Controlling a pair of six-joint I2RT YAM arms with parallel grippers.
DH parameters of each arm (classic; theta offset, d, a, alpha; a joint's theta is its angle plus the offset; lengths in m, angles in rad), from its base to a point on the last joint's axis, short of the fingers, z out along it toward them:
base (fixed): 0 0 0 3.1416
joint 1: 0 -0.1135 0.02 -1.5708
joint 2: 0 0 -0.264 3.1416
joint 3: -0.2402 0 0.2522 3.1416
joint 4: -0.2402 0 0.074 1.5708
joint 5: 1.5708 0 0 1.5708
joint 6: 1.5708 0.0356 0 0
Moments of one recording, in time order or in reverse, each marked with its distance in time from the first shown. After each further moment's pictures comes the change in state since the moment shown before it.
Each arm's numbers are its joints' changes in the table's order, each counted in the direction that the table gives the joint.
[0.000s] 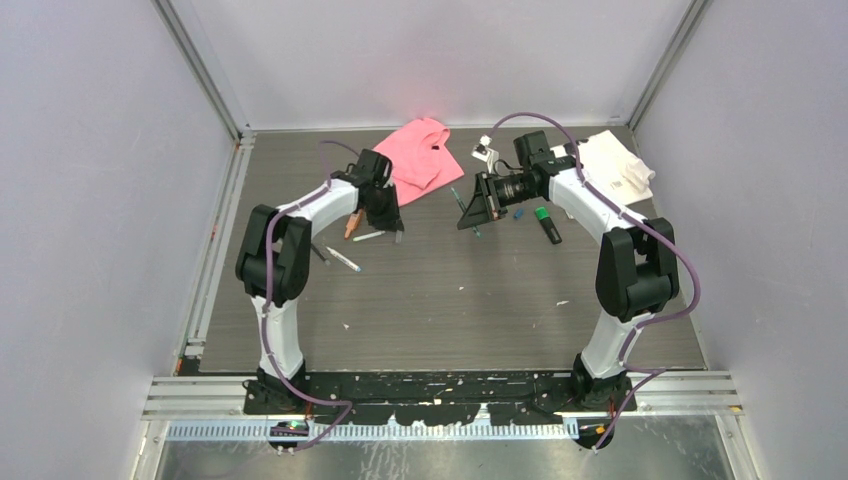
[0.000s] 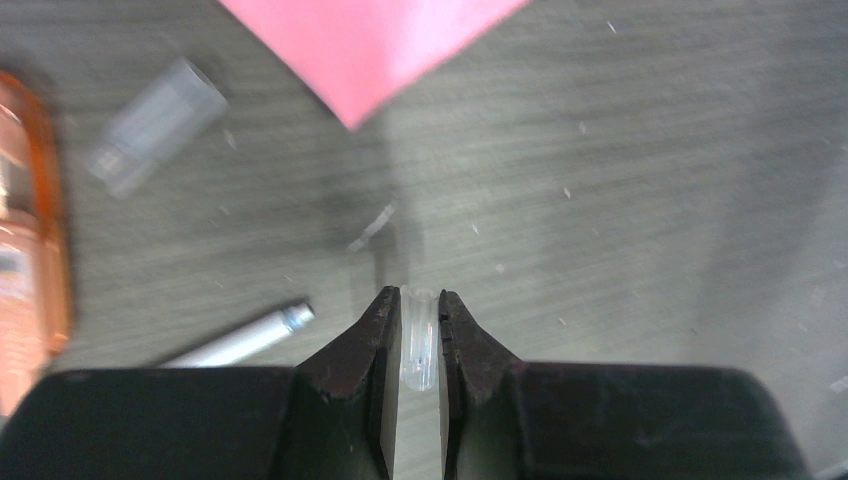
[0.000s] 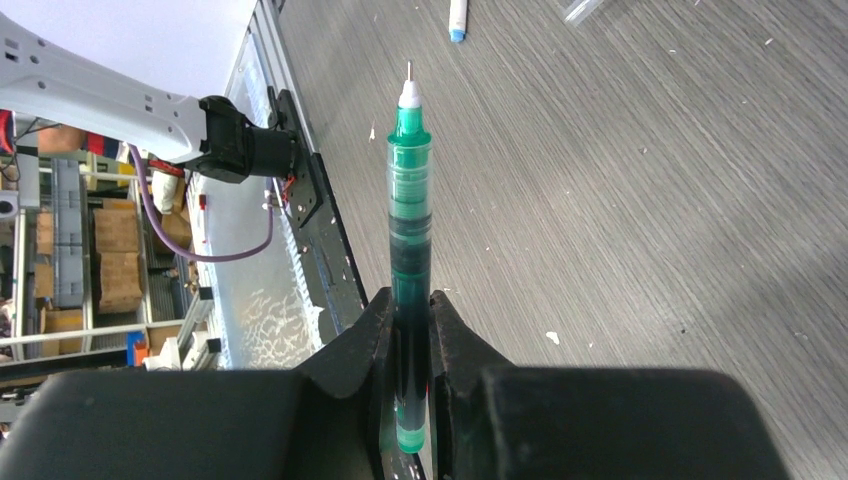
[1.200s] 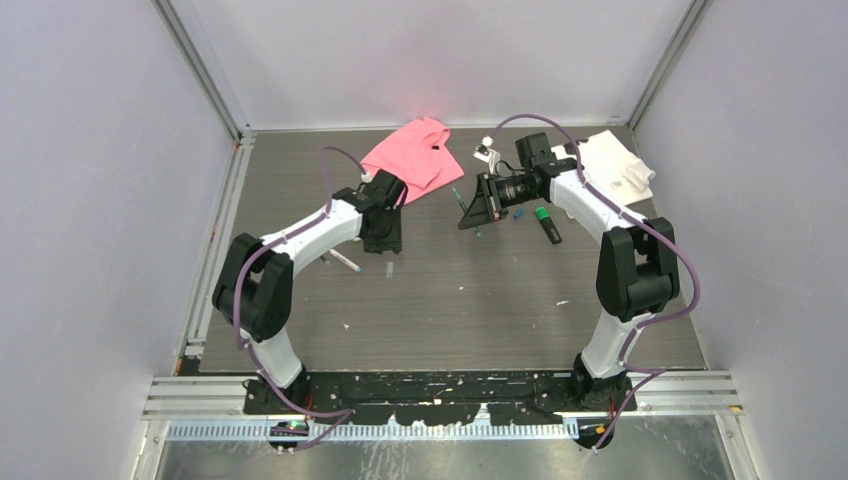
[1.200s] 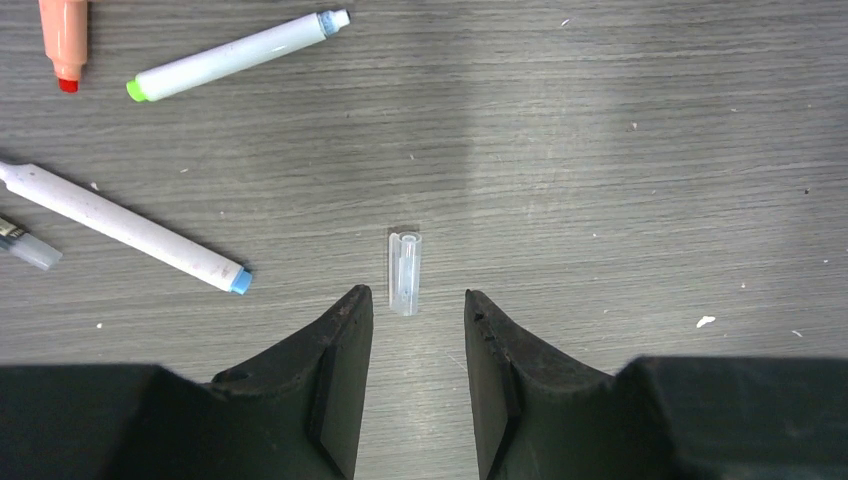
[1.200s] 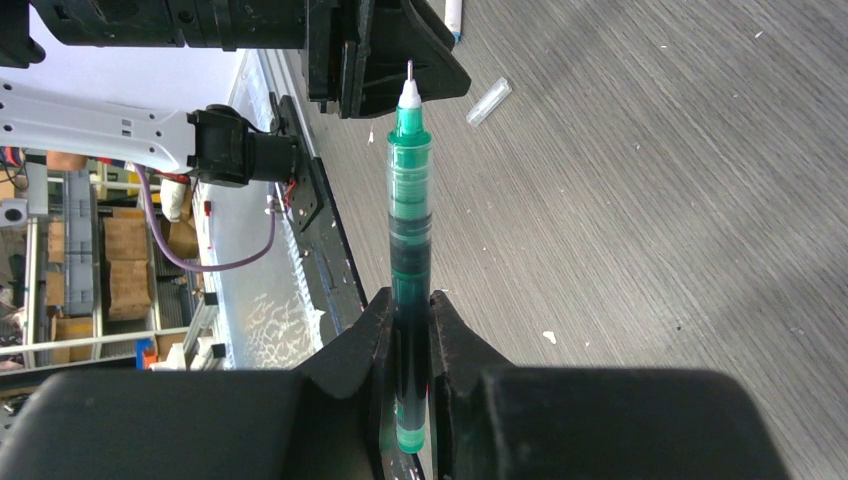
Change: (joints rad) left arm 0.164 0.268 0.198 -0.167 -0.299 -0.076; right arm 0.008 0.000 0.026 0.032 -0.011 0.016
